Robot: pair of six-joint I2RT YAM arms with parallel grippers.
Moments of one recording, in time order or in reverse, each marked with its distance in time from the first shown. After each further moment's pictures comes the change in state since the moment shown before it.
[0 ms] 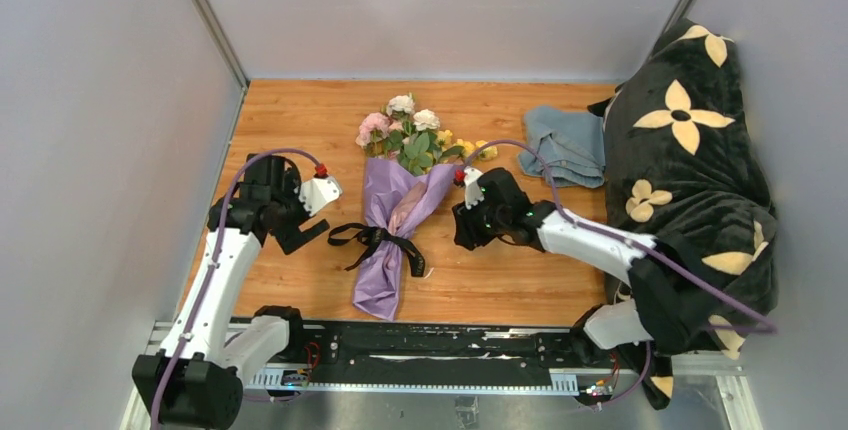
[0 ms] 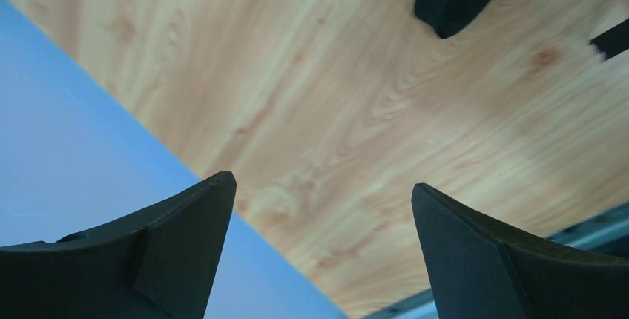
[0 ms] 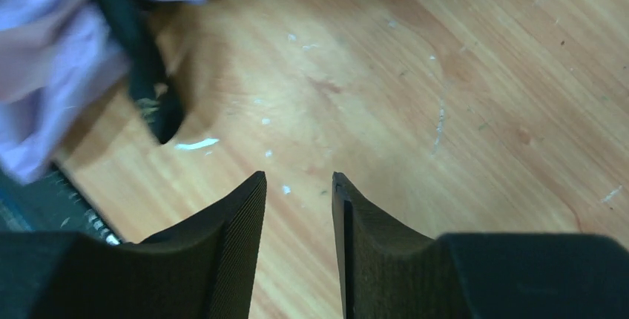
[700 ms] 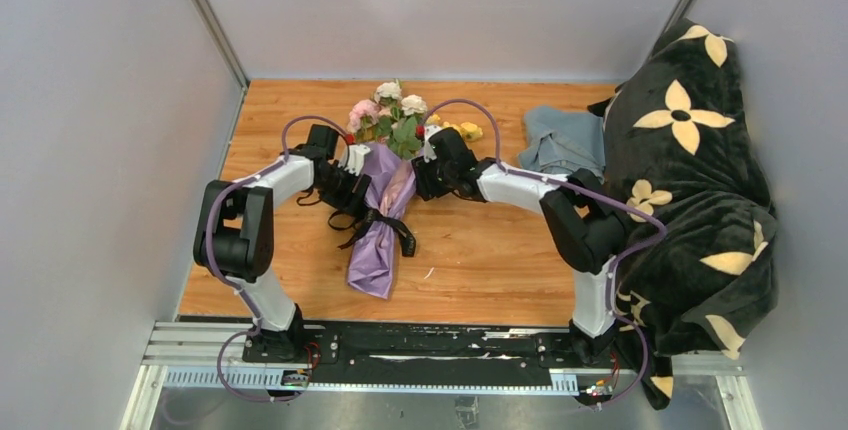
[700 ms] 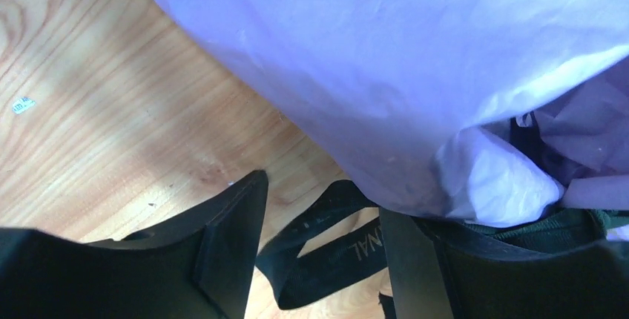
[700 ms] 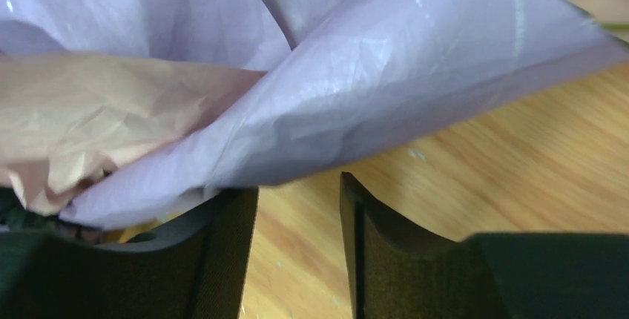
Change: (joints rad) left arm -0.090 0.770 0.138 0.397 0.262 -0.673; right arm 0.005 0.649 0.562 0.123 0.174 0.092
